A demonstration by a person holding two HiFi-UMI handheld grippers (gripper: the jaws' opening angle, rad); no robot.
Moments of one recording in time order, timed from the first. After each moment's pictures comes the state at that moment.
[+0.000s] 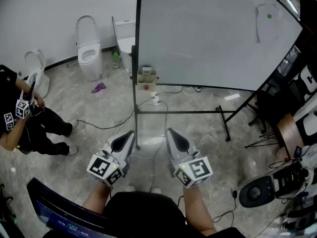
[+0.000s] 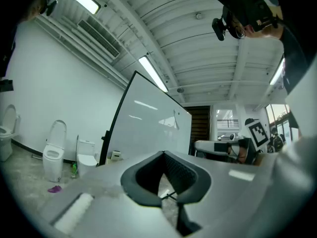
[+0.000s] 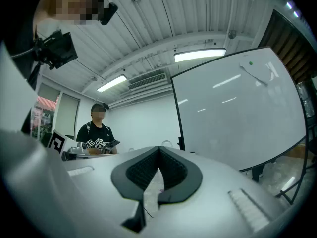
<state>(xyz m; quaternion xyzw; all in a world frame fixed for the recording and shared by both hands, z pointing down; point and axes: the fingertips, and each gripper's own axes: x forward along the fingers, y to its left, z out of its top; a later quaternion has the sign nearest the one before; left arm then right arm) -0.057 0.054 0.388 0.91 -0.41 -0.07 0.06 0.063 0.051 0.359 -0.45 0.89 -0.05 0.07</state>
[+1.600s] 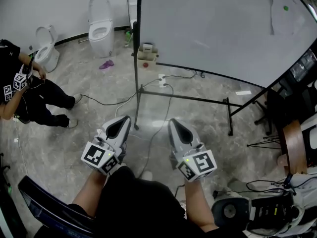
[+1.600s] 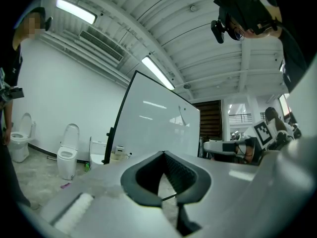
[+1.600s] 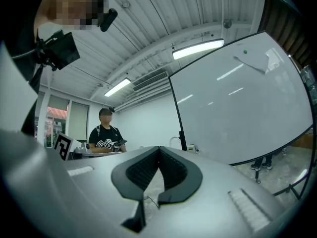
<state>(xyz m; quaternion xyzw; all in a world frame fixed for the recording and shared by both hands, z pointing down) -0.006 0.083 0.417 0.87 -0.49 -0.06 0.05 0.134 0.075 0.393 -0.39 0.91 -0.07 0.07</state>
